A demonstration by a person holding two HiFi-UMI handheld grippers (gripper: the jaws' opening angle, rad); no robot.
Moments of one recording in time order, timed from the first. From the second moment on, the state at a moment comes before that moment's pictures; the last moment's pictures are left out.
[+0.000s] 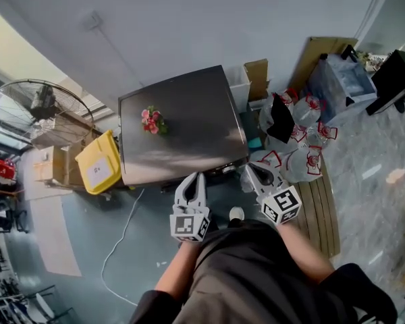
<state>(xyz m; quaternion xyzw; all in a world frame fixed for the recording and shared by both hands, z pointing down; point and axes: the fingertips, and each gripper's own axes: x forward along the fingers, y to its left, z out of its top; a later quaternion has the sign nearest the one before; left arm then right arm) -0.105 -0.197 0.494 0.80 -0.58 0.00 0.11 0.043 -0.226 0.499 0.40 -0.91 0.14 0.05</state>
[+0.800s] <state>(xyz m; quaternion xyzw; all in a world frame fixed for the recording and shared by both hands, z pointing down) -0.098 -0.218 0.470 0.81 -0.58 0.02 0.09 0.070 -0.242 0.467 0.44 -0.89 0.11 0.04</state>
